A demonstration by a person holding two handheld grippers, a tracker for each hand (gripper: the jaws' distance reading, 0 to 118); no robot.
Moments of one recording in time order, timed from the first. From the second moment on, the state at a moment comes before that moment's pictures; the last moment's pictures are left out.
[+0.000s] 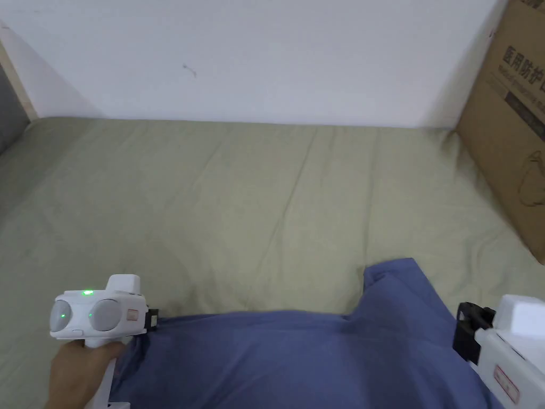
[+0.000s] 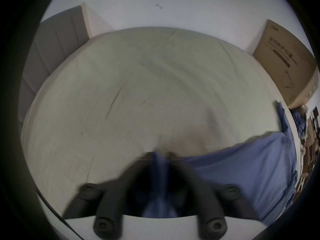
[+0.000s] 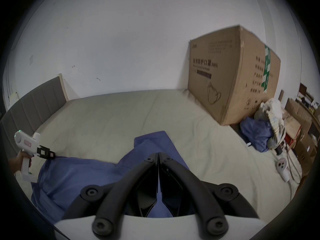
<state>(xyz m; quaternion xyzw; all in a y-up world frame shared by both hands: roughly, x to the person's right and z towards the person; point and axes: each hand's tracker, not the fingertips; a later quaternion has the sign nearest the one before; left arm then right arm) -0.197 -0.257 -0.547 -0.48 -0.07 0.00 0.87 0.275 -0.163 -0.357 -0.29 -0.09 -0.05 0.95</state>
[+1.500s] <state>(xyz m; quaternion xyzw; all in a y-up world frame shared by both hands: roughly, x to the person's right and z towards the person) -0.252 -0.162 -0.332 -0.41 -0.07 0.04 0.91 0.304 -0.120 -0.201 -0.32 0.00 -0.05 0.95</state>
